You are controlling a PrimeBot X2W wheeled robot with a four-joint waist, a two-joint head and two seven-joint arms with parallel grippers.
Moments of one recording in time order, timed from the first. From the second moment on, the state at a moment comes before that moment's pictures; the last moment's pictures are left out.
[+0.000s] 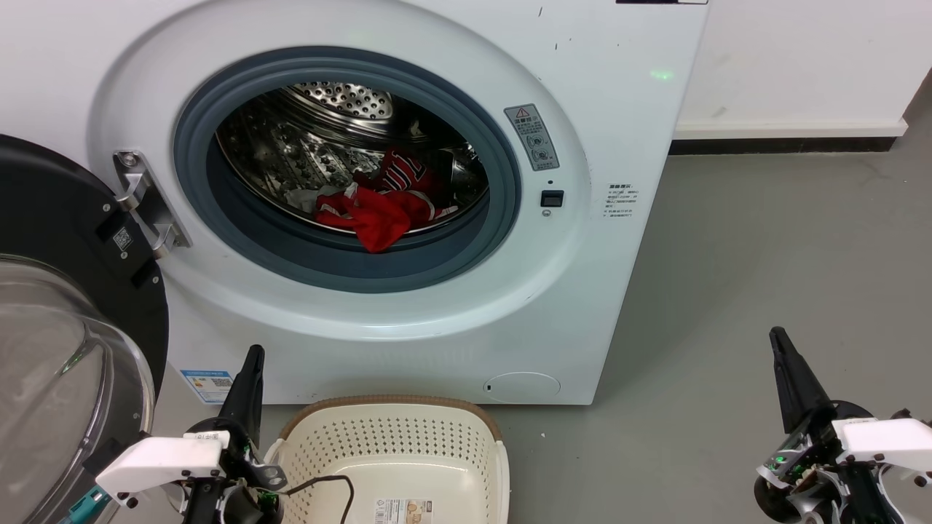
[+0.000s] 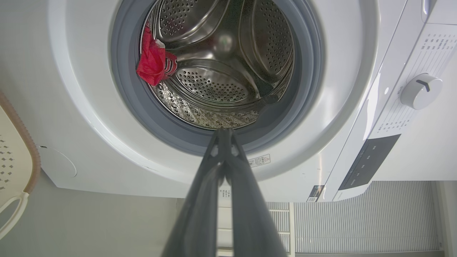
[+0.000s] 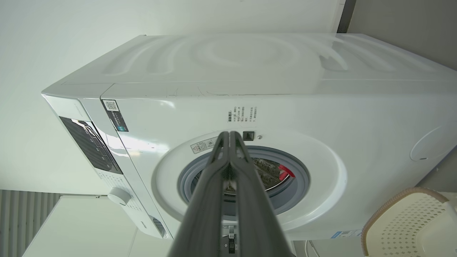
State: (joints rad) left arm -0.10 0.05 0.11 0.25 -1.61 -0.13 0.11; right arm -0.10 -0.05 -0.11 0.25 1.62 0.13 0.11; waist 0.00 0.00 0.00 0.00
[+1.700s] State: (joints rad) left arm -0.09 0.05 0.04 0.18 -1.29 -0.13 -0.02; right arm -0.04 -0.05 -0.09 0.15 1.22 0.13 -0.02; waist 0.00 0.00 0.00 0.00
